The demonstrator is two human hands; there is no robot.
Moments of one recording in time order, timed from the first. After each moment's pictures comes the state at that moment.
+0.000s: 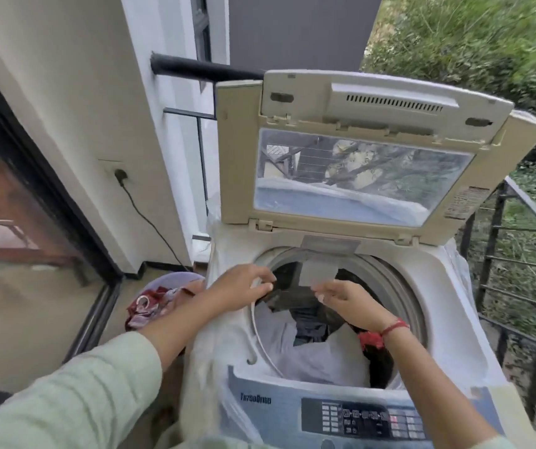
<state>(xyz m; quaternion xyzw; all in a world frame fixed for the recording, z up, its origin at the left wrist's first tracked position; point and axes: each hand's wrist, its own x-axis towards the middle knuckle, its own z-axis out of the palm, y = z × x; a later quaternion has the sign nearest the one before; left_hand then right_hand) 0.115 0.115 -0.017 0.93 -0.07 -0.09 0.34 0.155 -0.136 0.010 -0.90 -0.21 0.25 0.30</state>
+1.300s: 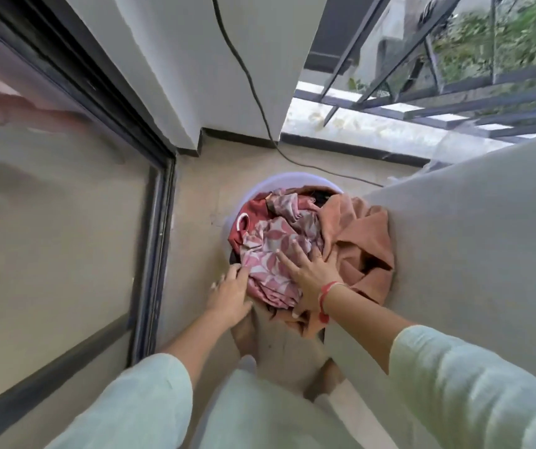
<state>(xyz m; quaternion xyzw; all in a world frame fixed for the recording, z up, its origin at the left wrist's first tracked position) 0.060 0.499 -0.437 0.88 0.13 -0.39 0.23 0.168 0.336 -0.409 -0.79 -0.35 0.44 -0.23</state>
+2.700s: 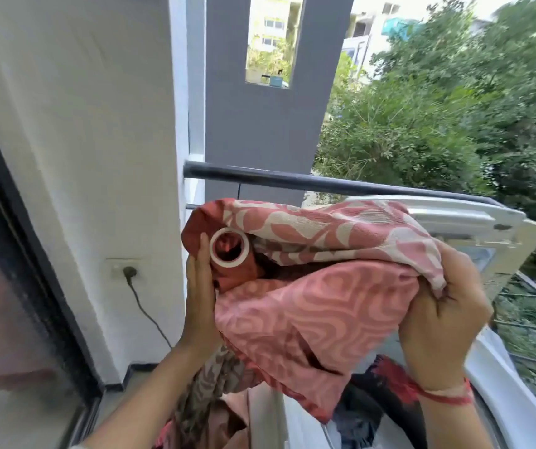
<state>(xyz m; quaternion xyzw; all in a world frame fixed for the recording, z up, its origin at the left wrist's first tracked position) 0.133 0.303 0.096 0.75 -0.04 0.31 0.58 0.113 0.060 0.204 -0.75 -0.08 -0.49 0.43</state>
